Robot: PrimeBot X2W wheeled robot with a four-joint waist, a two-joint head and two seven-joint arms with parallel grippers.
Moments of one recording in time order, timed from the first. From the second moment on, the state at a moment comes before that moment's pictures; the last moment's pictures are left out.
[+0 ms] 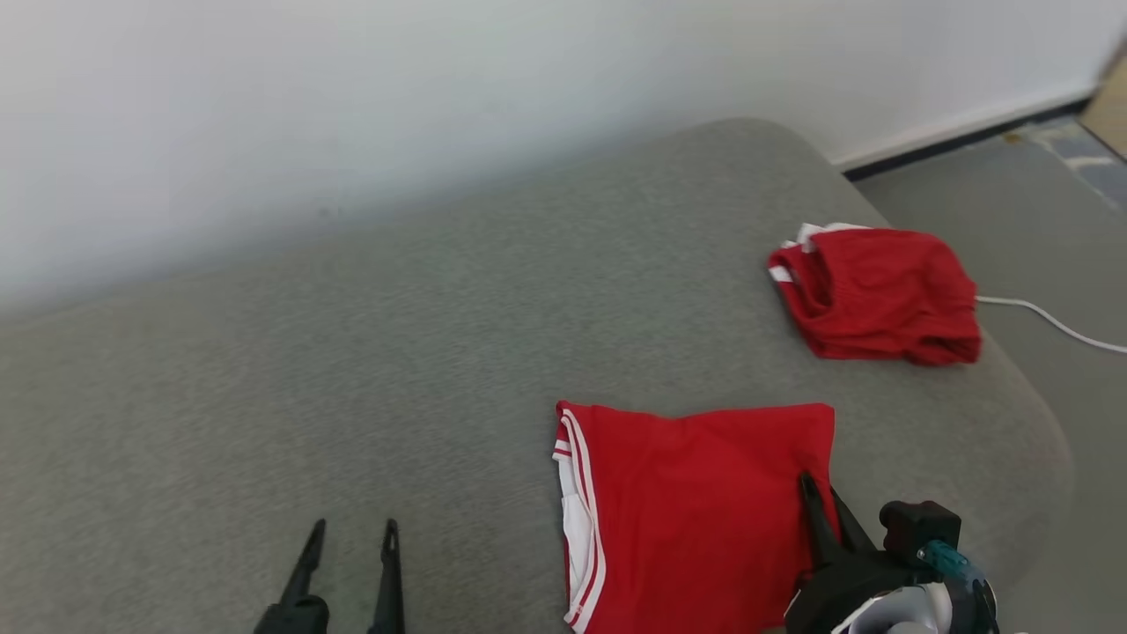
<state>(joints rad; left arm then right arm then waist) -0.01 0.05 -0.14 0.27 -0.09 0.01 -0.26 -0.26 -0.07 0.01 0.71 0.19 0.13 -0.26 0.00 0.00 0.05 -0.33</state>
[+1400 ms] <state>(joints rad) -0.11 0.08 -0.16 0.27 0.01 -0.02 -0.26 -0.84 -0.33 -0.22 0.93 -0.10 0.13 -0.26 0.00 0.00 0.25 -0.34</state>
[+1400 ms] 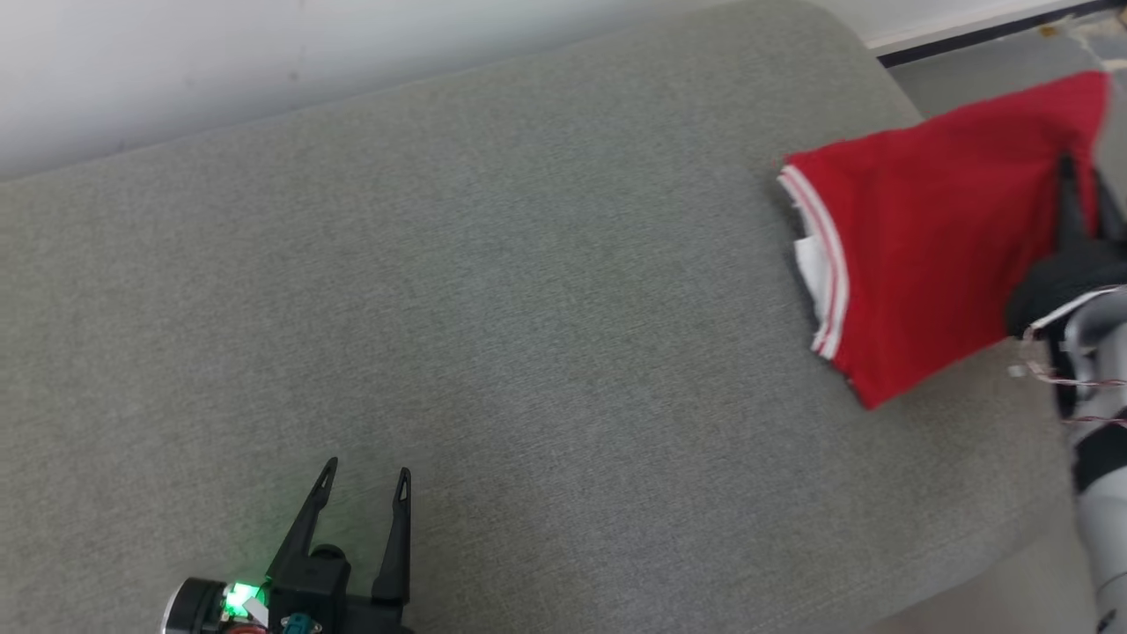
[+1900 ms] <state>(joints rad) -0.12 0.10 -0.16 0.29 0.00 0.01 -0.26 -0.82 -0.24 -0.38 0.68 -0.22 0.13 -0.26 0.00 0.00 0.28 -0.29</state>
